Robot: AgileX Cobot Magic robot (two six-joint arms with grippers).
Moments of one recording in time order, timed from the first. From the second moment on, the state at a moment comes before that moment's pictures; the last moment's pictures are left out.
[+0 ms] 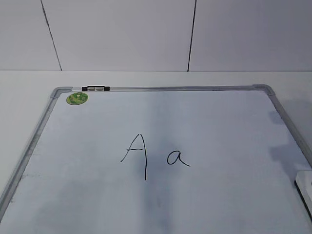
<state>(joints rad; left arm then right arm) 0.06 0.01 -0.51 -0.13 1.10 -0.01 0.02 1.34 -0.82 0.03 1.08 -0.03</state>
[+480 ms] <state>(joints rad) 0.06 0.01 -0.51 -0.13 1.10 -0.01 0.02 1.41 -0.82 0.02 1.03 -0.03</state>
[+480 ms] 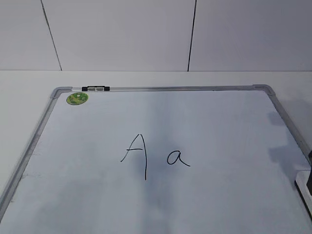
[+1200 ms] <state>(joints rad) 0.06 0.01 -0.51 -0.13 1.10 -0.01 0.02 1.48 -0.82 0.00 0.98 -0.02</state>
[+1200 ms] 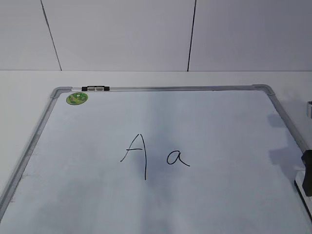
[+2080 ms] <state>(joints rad) 0.06 0.01 -0.51 -0.13 1.10 -0.01 0.02 1.48 -0.78 0.00 0.98 0.01</state>
